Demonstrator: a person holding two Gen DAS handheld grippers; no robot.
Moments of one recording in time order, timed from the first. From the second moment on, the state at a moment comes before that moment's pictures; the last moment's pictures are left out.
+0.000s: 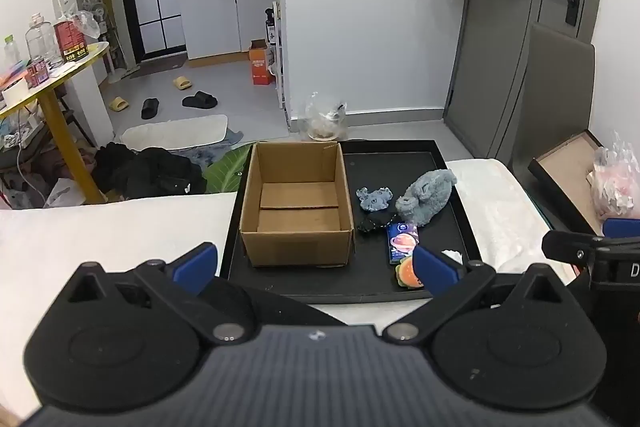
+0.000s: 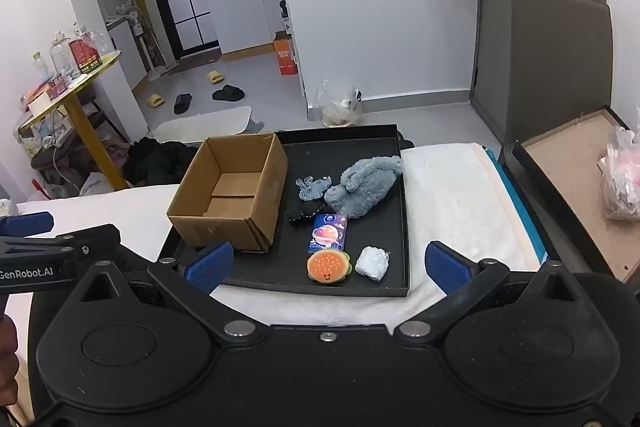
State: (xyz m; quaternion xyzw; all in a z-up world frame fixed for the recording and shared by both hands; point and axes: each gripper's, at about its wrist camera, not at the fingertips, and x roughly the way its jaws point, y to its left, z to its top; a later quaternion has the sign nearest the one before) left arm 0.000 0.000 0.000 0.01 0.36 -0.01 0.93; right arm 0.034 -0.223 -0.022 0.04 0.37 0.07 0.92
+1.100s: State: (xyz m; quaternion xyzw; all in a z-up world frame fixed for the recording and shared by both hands) left arm -0.004 0.000 0.008 0.00 0.35 -0.02 0.94; right arm 0.030 -0.223 -0.023 0.04 0.36 0.06 0.93
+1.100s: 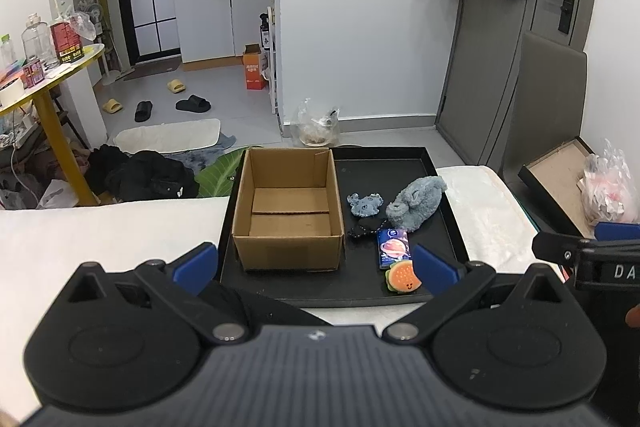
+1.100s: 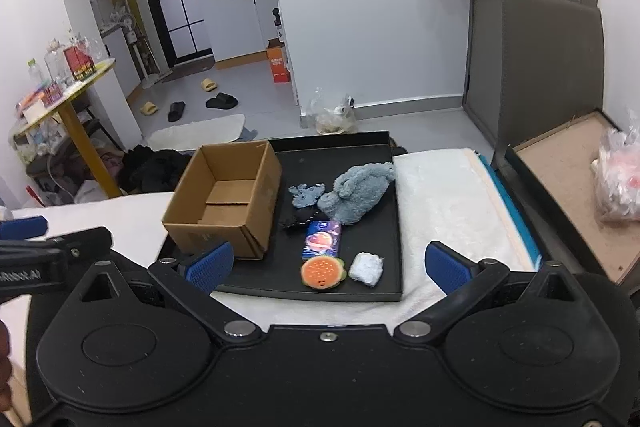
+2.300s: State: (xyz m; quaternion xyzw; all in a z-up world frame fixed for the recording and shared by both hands) left arm -0.003 0.006 0.005 0.00 0.36 -0.02 0.93; right arm 0.030 -0.221 -0.026 0.04 0.36 0.07 0.93
